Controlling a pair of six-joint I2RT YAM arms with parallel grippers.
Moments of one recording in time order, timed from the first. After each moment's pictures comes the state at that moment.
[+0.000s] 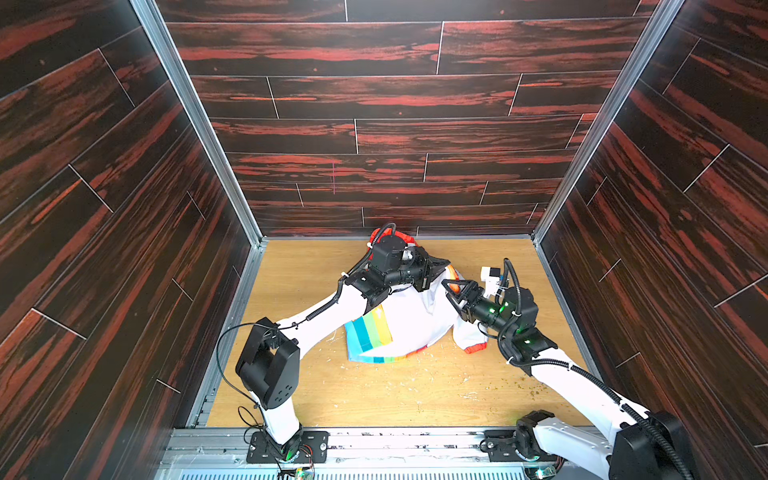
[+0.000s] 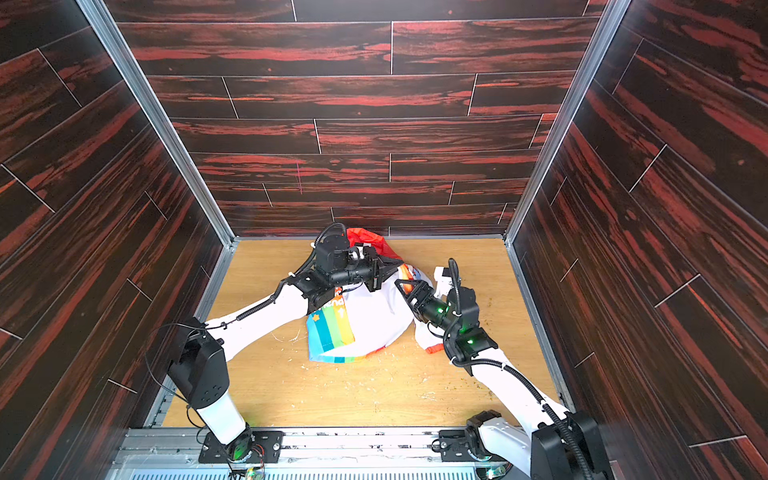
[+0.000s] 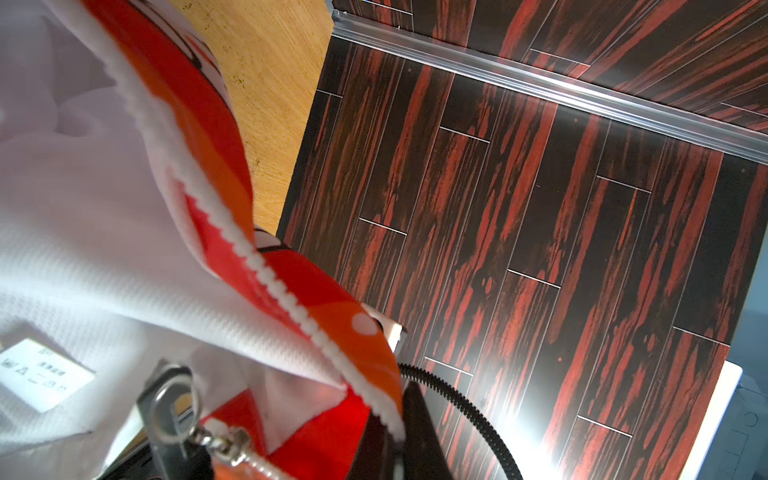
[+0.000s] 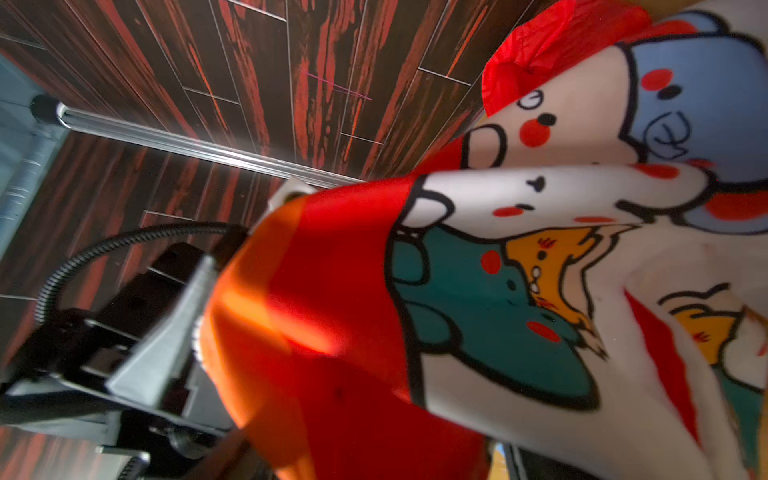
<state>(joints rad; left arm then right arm) -0.68 1.75 1.44 0.14 0.50 -1.72 0.39 1.10 0.61 0.34 -0.45 1.19</state>
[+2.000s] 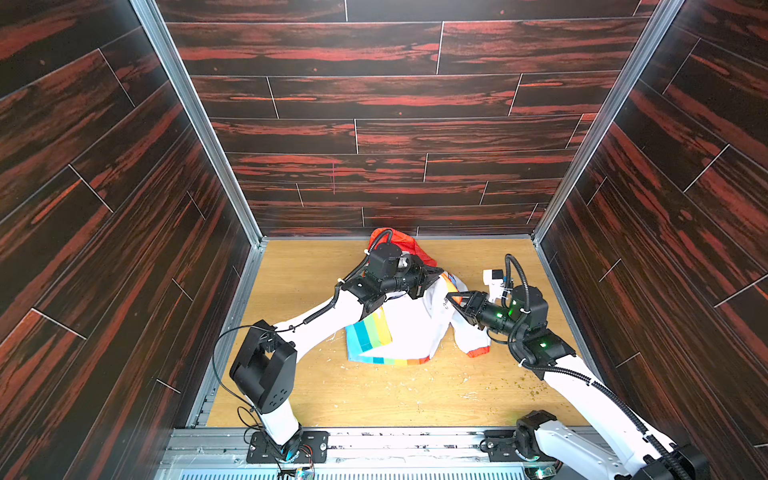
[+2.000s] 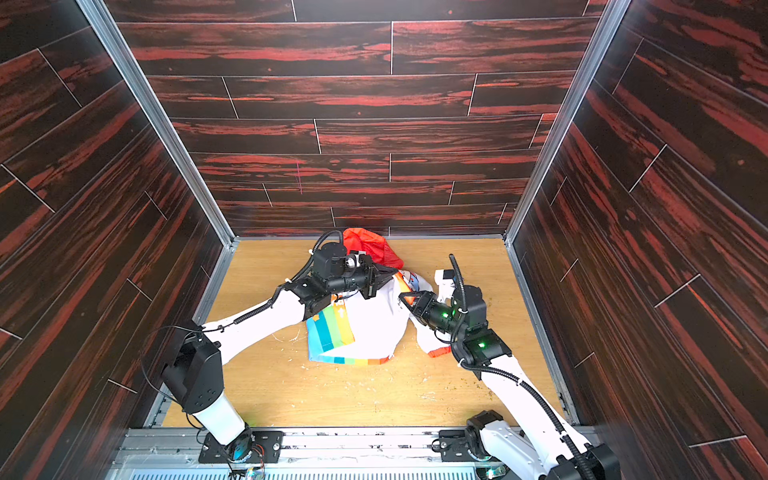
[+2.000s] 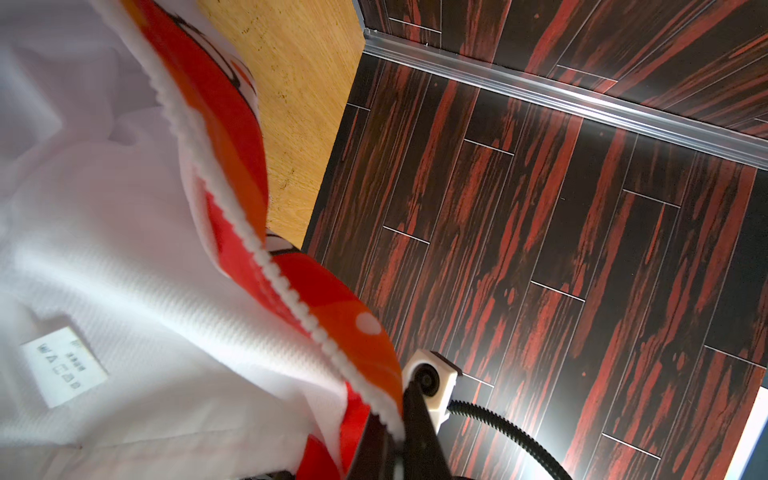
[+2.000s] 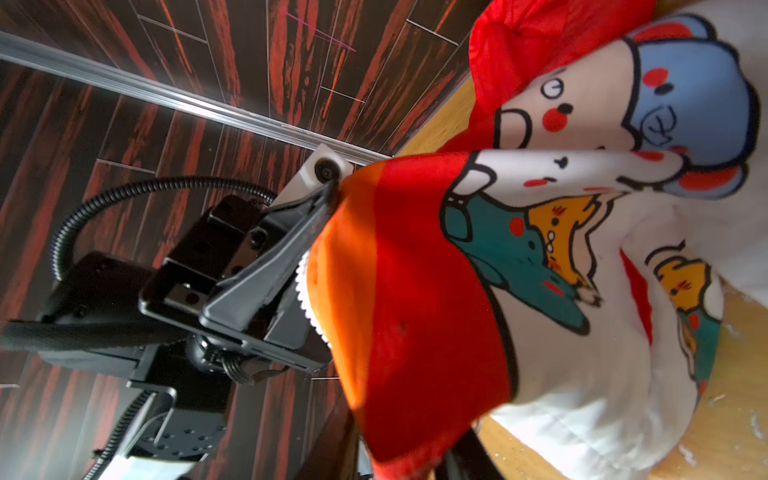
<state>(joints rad) -0.67 1.71 1.33 0.14 0.49 -1.69 0.39 0.97 0.68 0.01 -0.51 1.08</state>
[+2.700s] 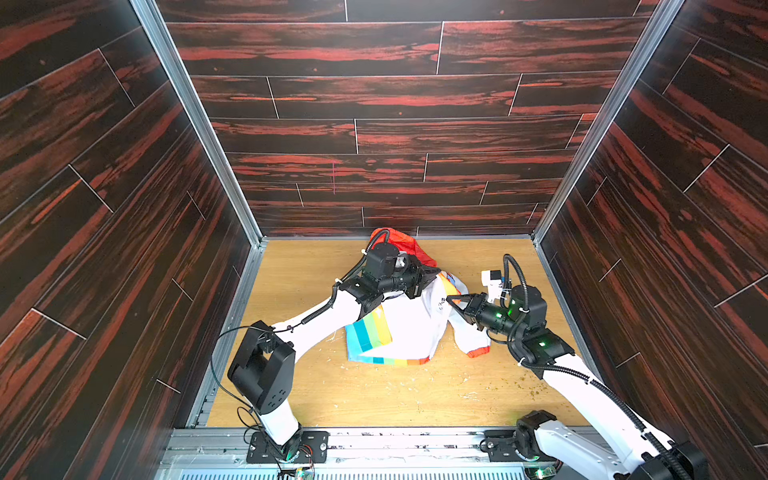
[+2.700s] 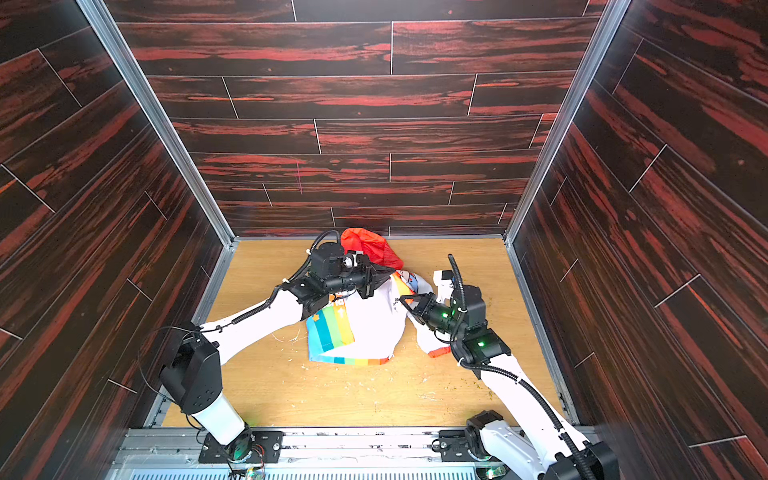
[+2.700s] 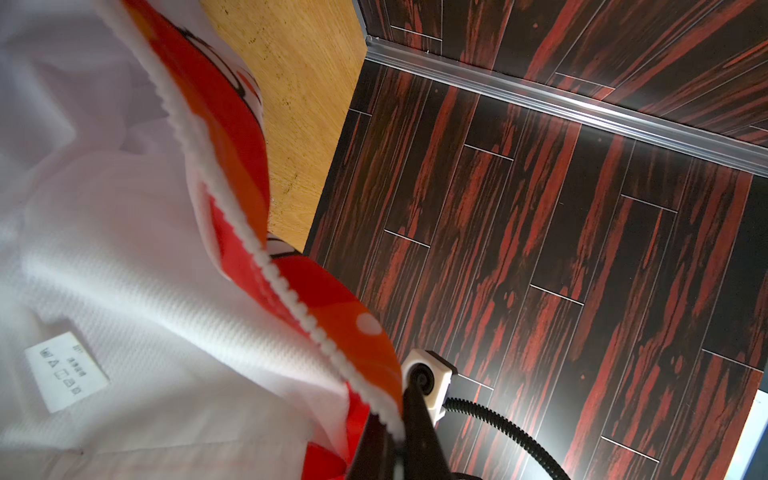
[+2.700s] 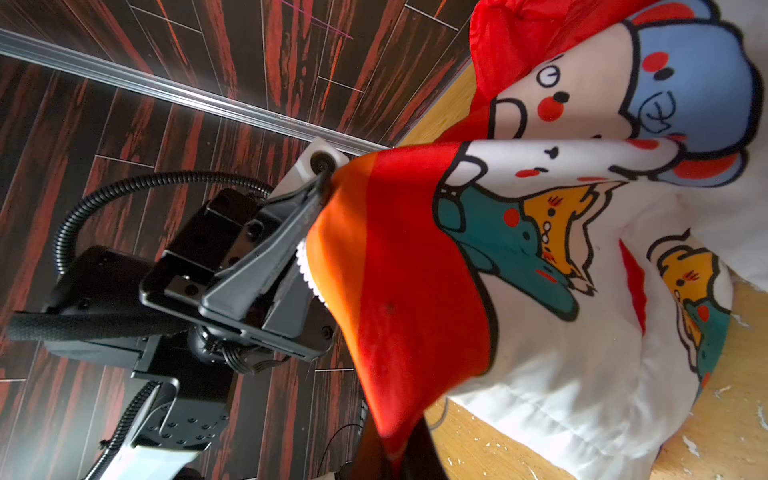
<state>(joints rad) -0.65 1.71 1.32 0.14 0.50 -1.69 0.38 0.98 0.68 0.01 -0.54 1.09</state>
